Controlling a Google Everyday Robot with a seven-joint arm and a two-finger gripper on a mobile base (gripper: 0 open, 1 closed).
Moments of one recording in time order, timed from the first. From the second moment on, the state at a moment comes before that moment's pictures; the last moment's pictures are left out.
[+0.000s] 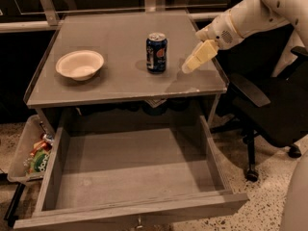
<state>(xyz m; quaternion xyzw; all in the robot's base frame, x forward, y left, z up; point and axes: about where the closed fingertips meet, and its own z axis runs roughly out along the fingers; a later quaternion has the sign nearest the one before) 0.677 -0.136 0.909 -0.52 0.76 0.20 0.35</state>
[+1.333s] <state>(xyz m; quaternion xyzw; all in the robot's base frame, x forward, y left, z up) 0.736 -0.079 0.885 -0.51 0.72 0.26 0.39</state>
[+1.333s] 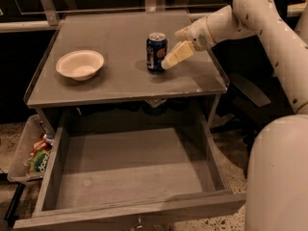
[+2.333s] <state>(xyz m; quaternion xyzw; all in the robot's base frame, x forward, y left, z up) 0.734 -0.041 0.883 -0.53 0.69 0.29 0.39</state>
